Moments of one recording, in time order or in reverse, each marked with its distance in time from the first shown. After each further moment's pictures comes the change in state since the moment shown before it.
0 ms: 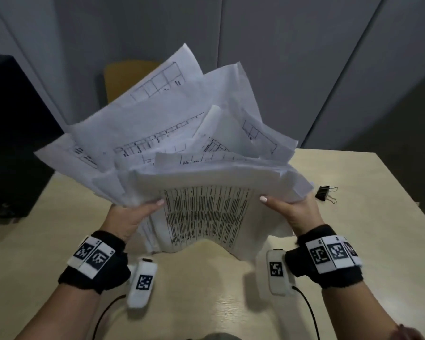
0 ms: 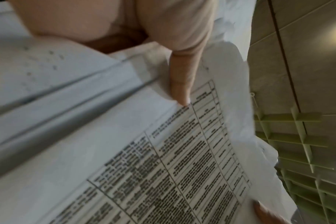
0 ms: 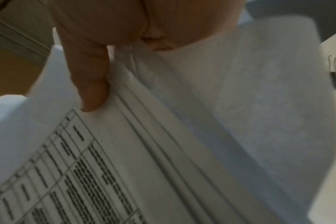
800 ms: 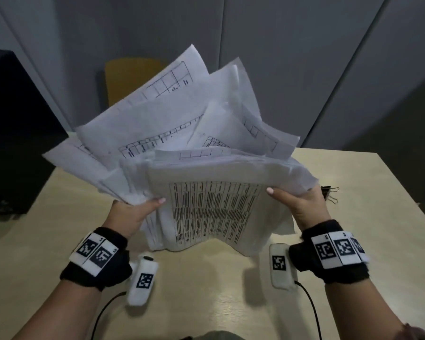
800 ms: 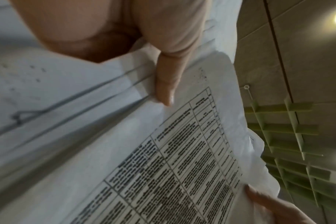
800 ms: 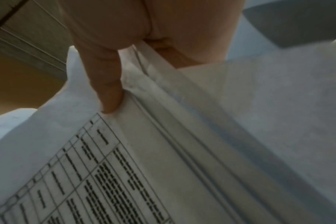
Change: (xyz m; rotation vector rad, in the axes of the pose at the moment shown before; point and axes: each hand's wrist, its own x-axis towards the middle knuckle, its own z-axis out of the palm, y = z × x) left_hand 0.001 -0.002 0.001 0.178 0.068 -0.026; right_hand 0.009 -0.007 -0.004 0.028 0.002 -0.036
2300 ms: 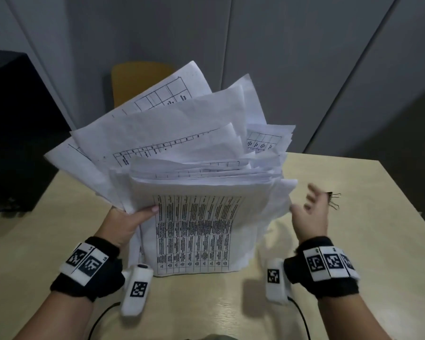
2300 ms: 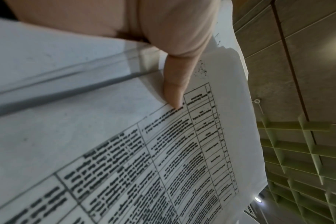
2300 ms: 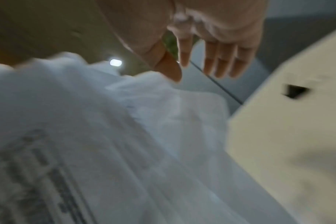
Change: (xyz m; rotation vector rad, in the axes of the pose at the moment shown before) left_hand -0.017 0.008 -0.011 -0.112 -0.072 0.003; right_hand -0.008 0.044 -0.006 -0.396 0.522 0.229
